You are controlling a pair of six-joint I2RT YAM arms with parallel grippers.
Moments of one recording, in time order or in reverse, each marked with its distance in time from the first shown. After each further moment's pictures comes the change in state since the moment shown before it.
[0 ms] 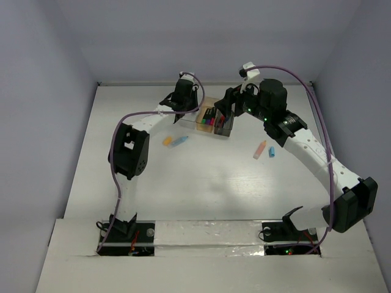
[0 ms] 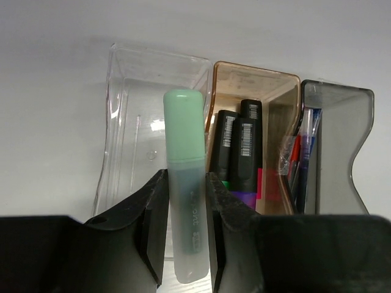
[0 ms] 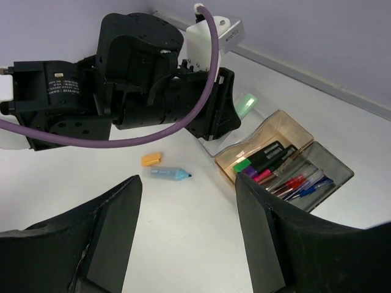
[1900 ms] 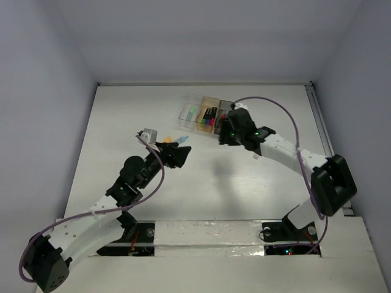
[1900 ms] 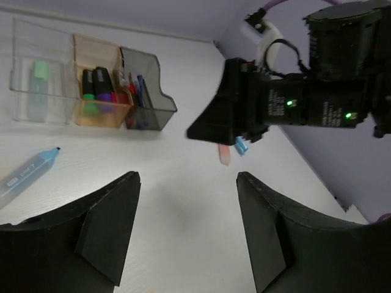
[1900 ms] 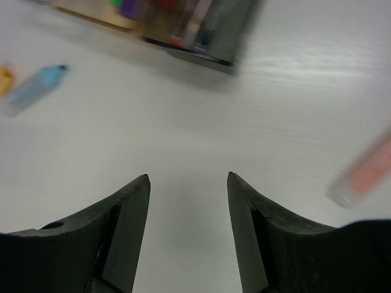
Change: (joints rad) left arm -0.225 -1.303 -1.244 0.515 0.075 -0.166; right arm 0.026 0.097 -0.313 -0.210 0.456 0.369
